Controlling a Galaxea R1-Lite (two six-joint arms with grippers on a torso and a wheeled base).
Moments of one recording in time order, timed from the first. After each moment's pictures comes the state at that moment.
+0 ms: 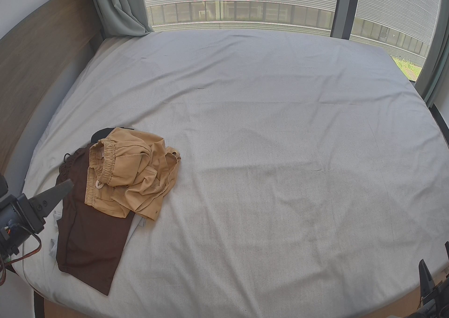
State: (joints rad) left arm 0.01 0.95 -0.33 -0.44 -0.30 -0.42; right arm 0.00 0.02 -0.02 0.00 0.01 -0.03
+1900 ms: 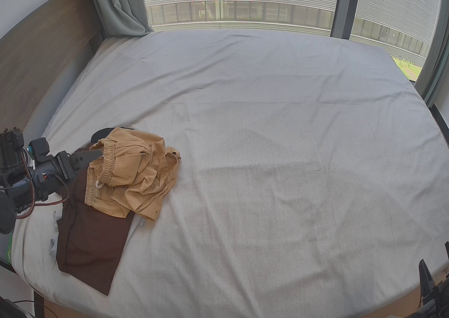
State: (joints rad) left arm 0.13 1.54 -0.57 -0.65 -0.48 -0.39; right arm 0.00 0.02 -0.02 0.00 0.01 -0.03
